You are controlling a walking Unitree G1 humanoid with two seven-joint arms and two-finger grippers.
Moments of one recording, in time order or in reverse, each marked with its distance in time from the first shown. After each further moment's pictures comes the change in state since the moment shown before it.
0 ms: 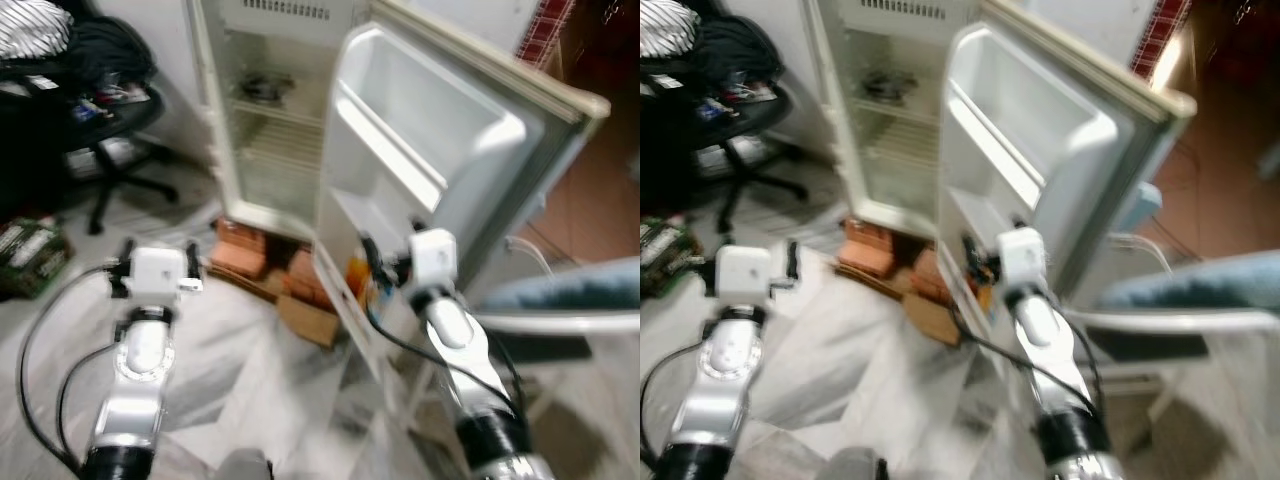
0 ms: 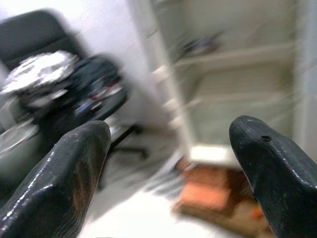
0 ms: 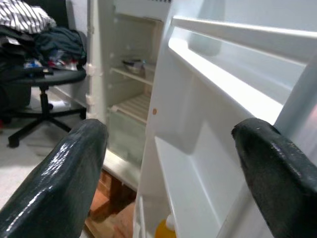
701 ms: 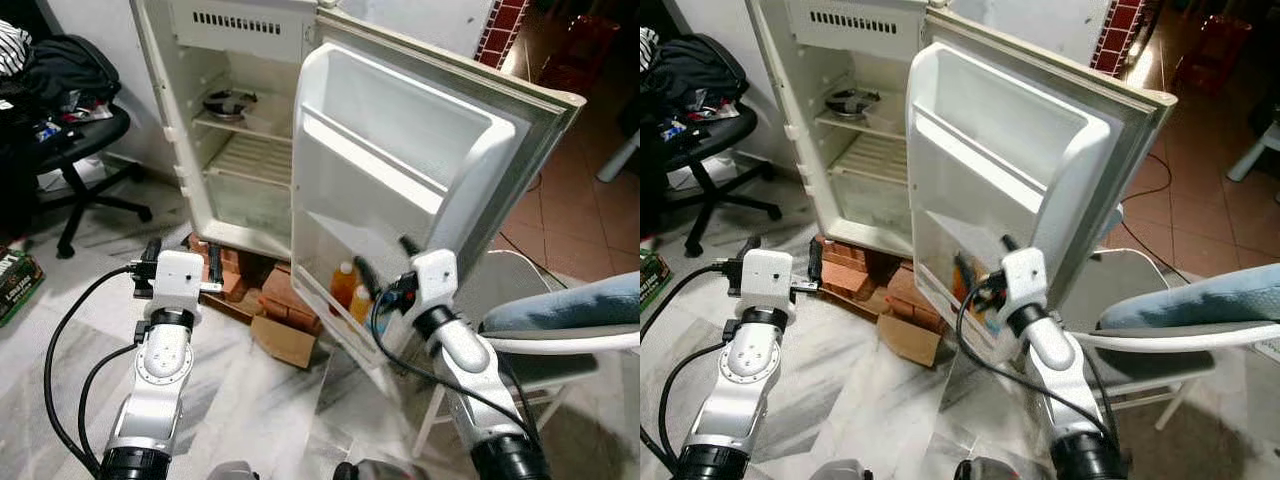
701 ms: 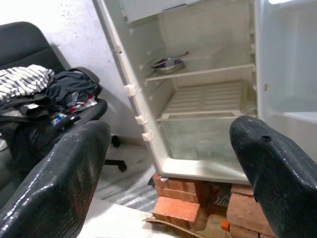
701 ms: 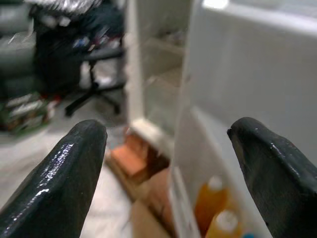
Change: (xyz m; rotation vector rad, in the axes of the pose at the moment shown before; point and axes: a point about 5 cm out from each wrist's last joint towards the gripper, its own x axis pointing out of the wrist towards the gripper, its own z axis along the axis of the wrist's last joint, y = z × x) left arm -0.005 -0.017 0.002 -0.025 -0.022 -0.073; right arm -0.028 -0.004 -0.025 0.116 0.136 0.177
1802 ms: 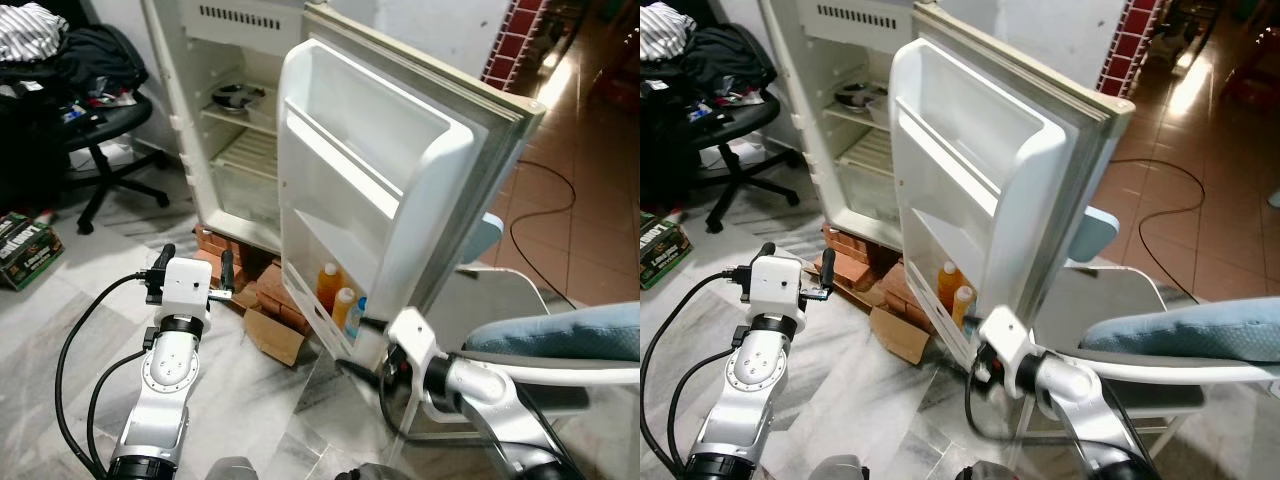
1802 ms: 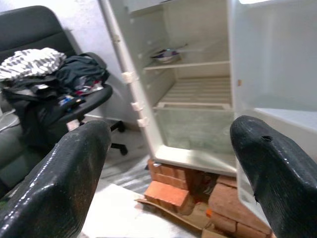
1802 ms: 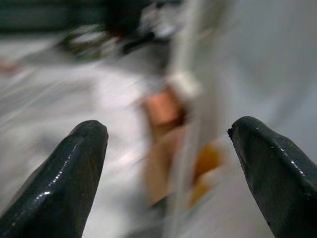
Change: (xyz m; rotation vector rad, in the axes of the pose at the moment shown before) left arm -0.008 -0.008 -0.004 -0.036 0.014 -0.051; right arm -0.009 -0.026 -0.004 -0.122 0.169 0.147
